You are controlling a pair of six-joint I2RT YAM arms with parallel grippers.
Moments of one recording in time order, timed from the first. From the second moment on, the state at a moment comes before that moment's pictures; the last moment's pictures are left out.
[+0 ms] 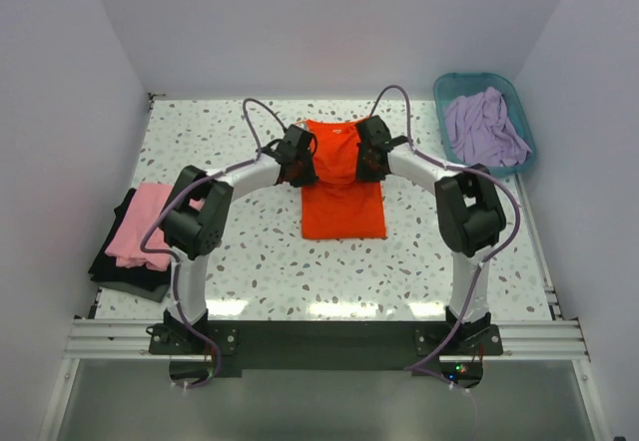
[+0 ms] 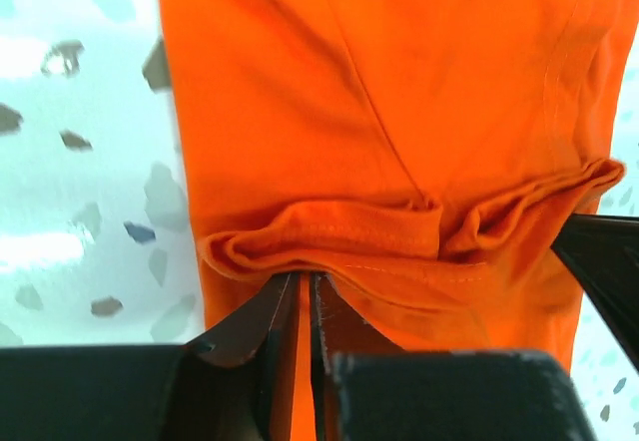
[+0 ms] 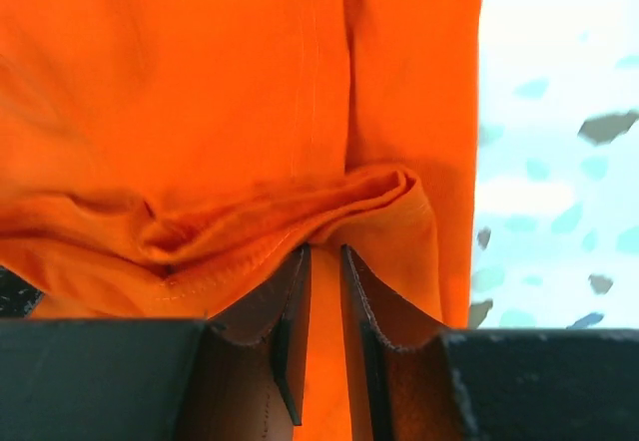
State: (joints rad) left arm -0.53 2.03 1.41 -0.28 -0.04 -0.67; right arm 0.45 2.02 1.46 -0.48 0.14 0.52
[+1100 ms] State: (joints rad) left arm -0.44 2.16 1.53 -0.25 0.03 -0.67; right arm 0.31 2.11 1.56 -0.45 0.08 0.54
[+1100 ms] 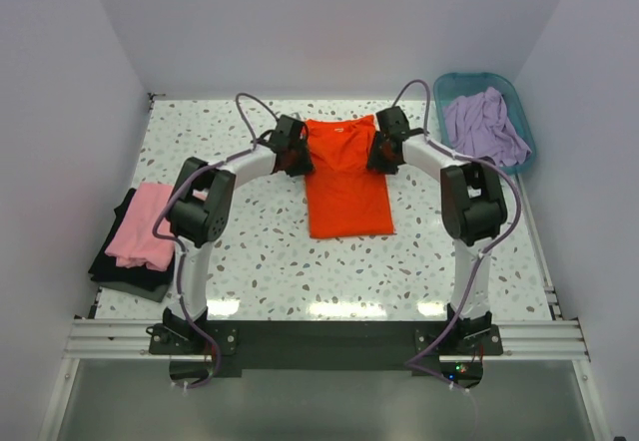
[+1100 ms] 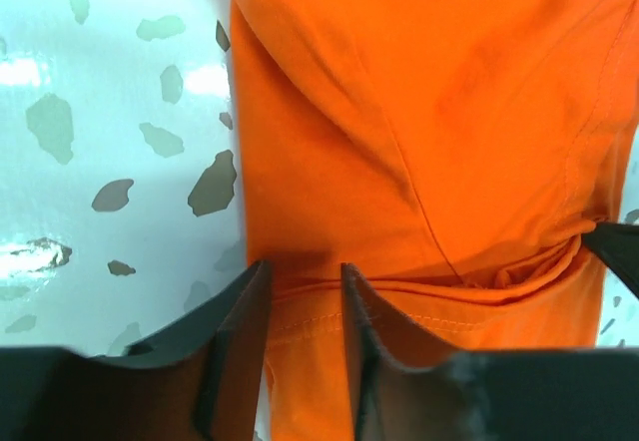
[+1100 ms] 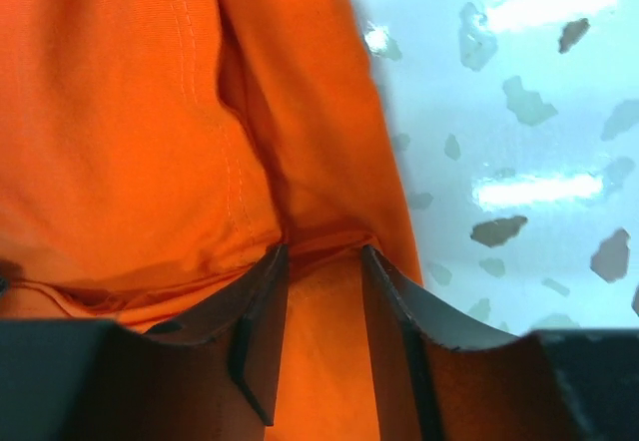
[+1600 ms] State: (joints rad) left arm -0.45 1.64 1.11 -0.20 -0.01 -0.70; right arm 0.31 1.59 1.16 -0.44 0.08 0.54
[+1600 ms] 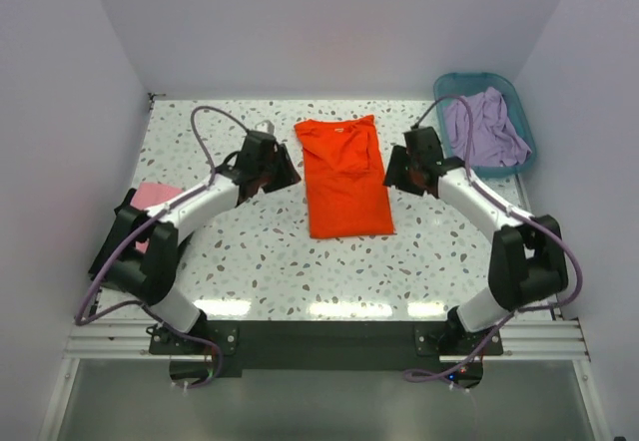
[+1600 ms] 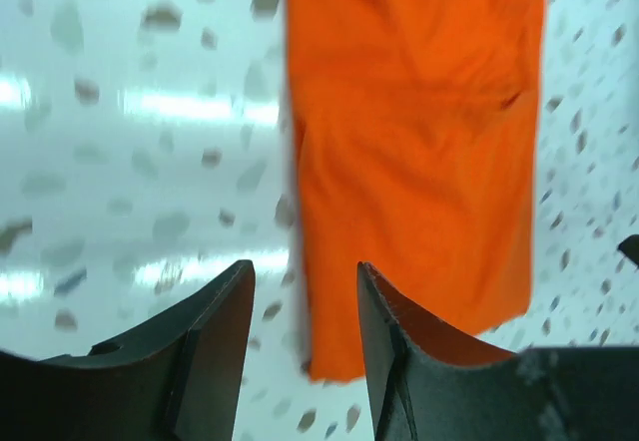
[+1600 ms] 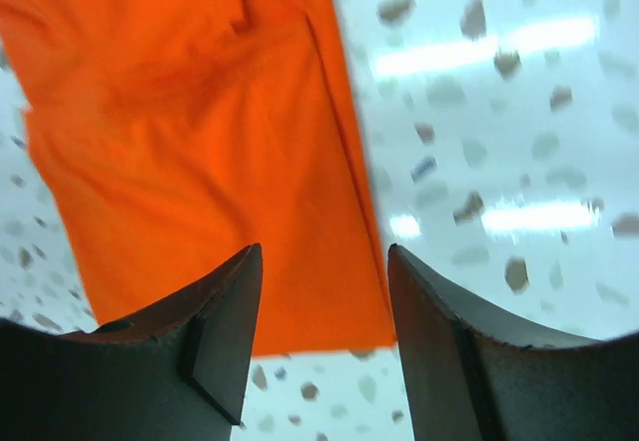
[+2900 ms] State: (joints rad) left arm -0.66 1.66 0.77 0.02 0.04 -0.92; right arm 0.40 1.49 0.73 -0.27 0.07 0.68
